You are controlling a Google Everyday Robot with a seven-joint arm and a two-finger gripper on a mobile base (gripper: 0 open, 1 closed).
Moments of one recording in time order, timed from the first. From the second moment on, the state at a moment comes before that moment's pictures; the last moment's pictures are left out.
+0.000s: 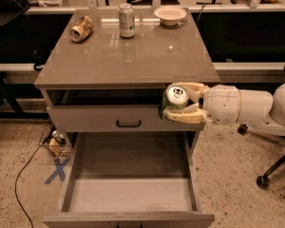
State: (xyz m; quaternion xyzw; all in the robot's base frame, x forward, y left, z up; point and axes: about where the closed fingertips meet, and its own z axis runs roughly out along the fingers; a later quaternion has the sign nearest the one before) arm 0.507 -0.085 0.862 -0.54 0.51 0.32 0.59
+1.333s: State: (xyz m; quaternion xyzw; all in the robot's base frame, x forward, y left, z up) arm 0.575 -0.106 0.946 -0.49 0.54 0.31 0.62
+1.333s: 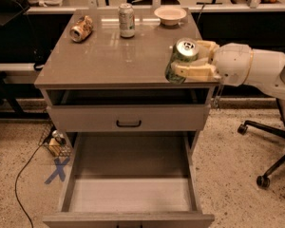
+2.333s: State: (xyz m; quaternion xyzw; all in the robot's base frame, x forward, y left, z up) arm 0.666 -0.114 0.951 -0.40 0.61 0.31 0.62
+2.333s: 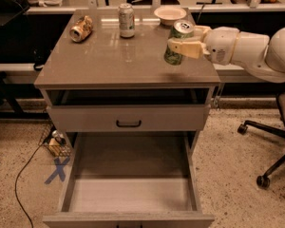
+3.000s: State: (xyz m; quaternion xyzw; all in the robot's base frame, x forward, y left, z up) arm 0.714 -0.101 0.929 -0.38 0.64 0.31 0.59
